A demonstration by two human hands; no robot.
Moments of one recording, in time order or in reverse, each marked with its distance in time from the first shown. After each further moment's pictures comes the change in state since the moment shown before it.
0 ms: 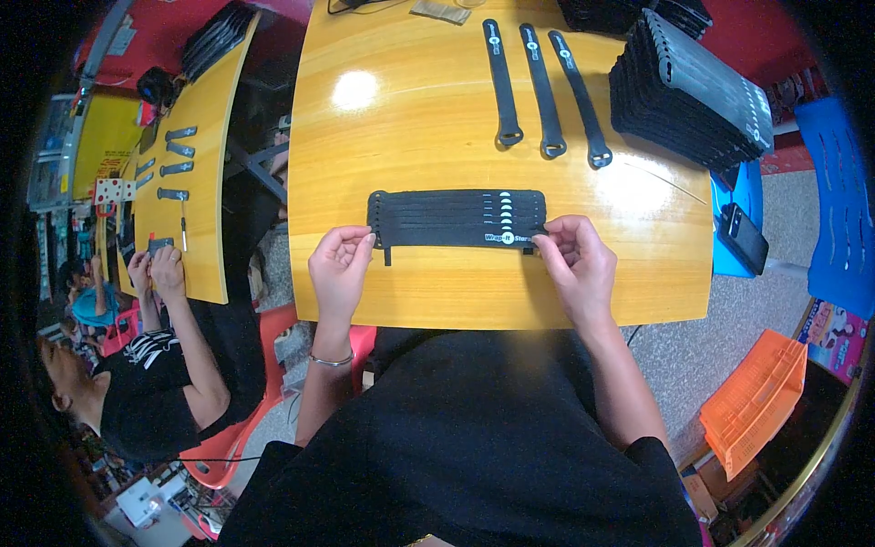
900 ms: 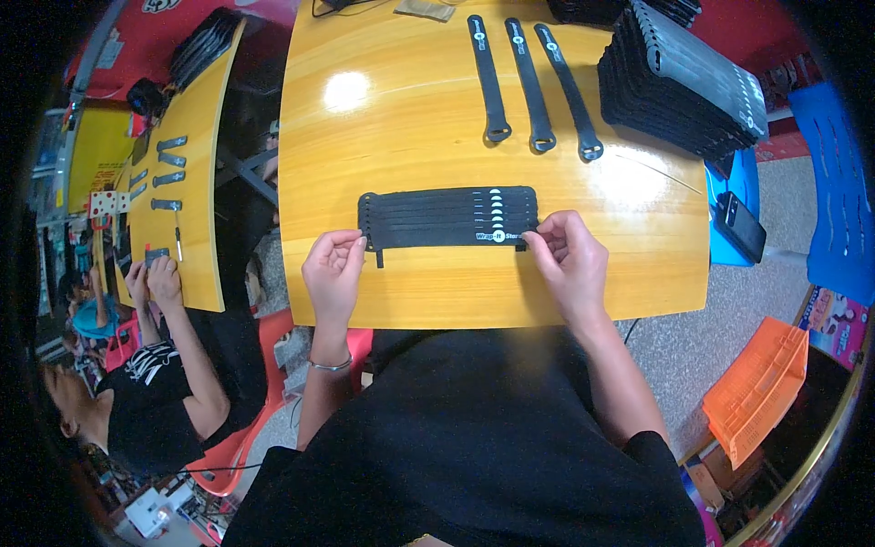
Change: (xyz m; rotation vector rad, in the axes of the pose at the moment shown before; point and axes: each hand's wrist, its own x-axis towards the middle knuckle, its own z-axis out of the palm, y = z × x) left_hand -0.002 0.002 0.003 0.050 -0.001 0.018; right_hand 0.000 -0.002 0.002 -0.176 0.033 -0.027
